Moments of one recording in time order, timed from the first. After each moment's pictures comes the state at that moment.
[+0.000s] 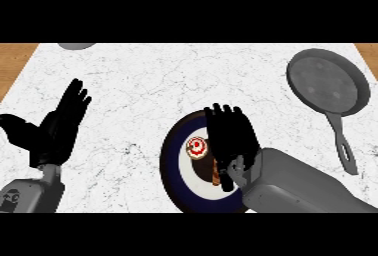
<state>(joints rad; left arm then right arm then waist) -0.17 0.35 -0.10 -1.56 0.29 0.24 0.17 -0.78 -0.35 0.85 -1.59 0.32 0.41 1.19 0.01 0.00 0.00</state>
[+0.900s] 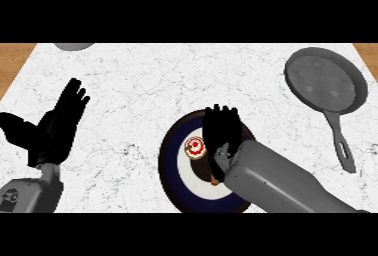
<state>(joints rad) -0.17 0.33 -0.07 -1.56 0.28 0.23 0.18 -0.77 -0.22 0.82 -1.35 0.43 0.45 1.16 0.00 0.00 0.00</state>
